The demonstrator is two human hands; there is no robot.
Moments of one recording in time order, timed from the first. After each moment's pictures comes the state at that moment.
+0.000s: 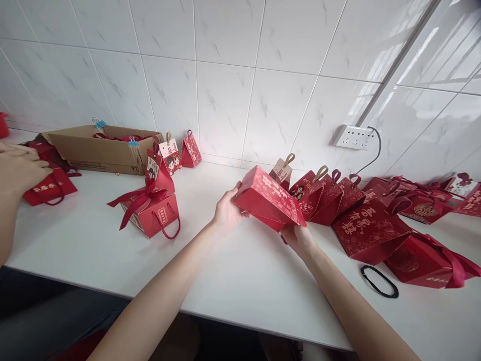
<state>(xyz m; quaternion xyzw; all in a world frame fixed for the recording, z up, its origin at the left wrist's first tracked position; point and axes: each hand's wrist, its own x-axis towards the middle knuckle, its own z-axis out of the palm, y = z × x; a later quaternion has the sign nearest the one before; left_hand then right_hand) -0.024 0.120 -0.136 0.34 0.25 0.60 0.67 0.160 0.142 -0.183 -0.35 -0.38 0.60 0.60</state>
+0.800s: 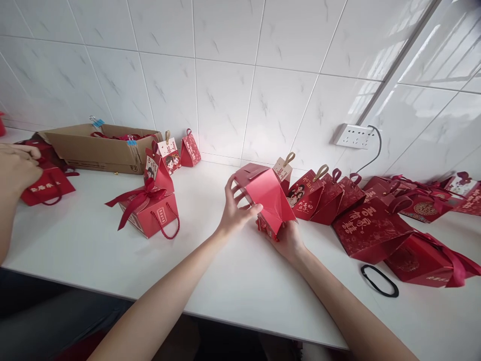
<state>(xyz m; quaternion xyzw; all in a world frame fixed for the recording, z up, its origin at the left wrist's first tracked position) -0.012 0.118 -0.152 0.52 0.34 0.66 0.43 0.139 0.126 -0.179 -0.33 -0.35 0.71 0.51</state>
